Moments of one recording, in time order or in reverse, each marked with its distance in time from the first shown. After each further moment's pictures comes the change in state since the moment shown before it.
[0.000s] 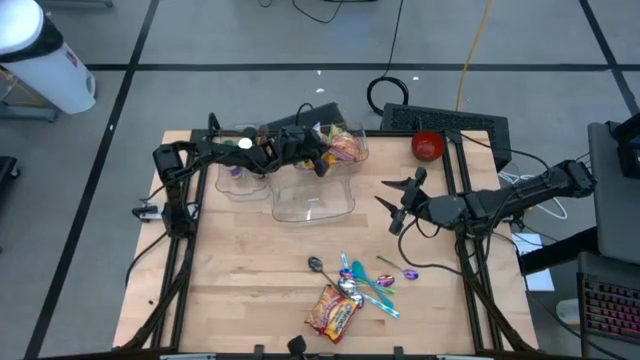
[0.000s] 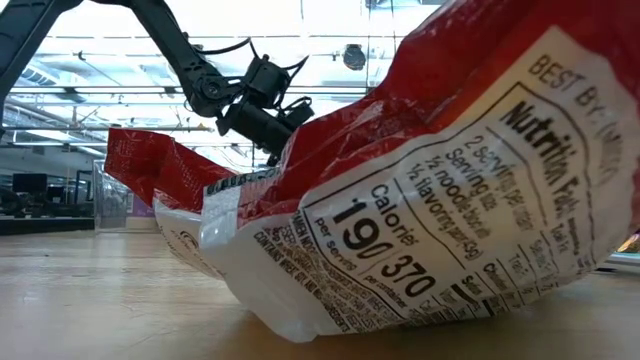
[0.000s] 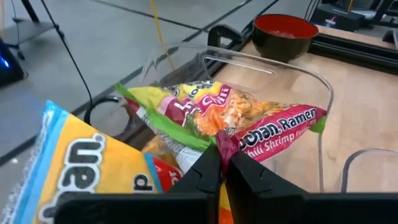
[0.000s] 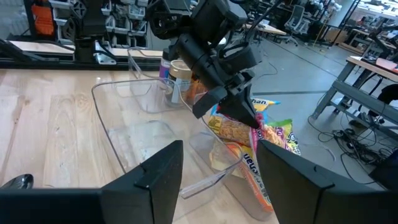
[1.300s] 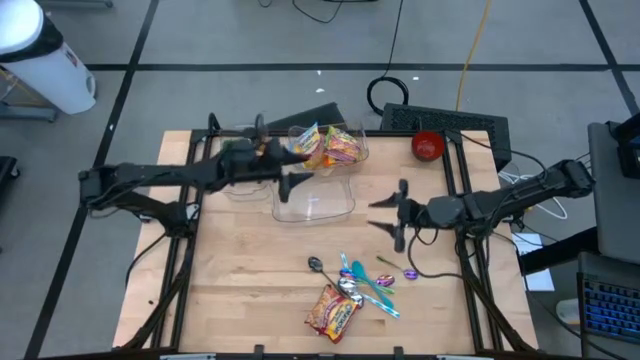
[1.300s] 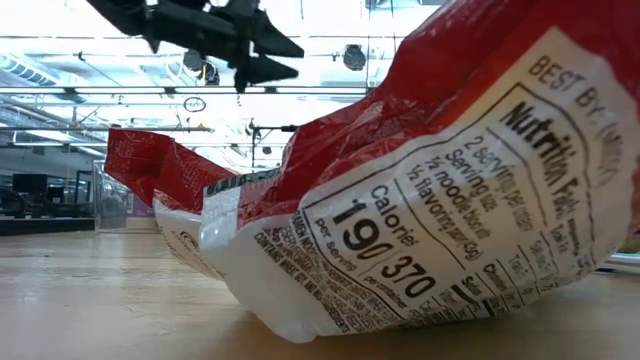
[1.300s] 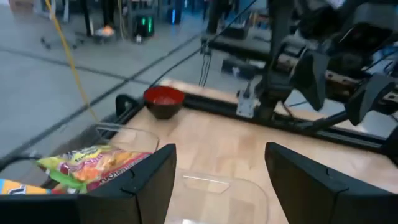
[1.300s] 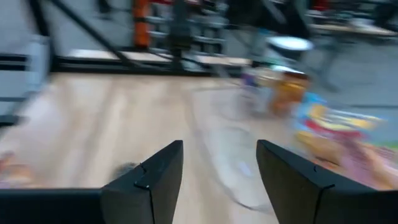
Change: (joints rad) left arm -0.199 -0.636 -0.245 -0.164 0.107 -0.070; right arm 0.004 0.042 0.000 0.089 -0.369 0.019
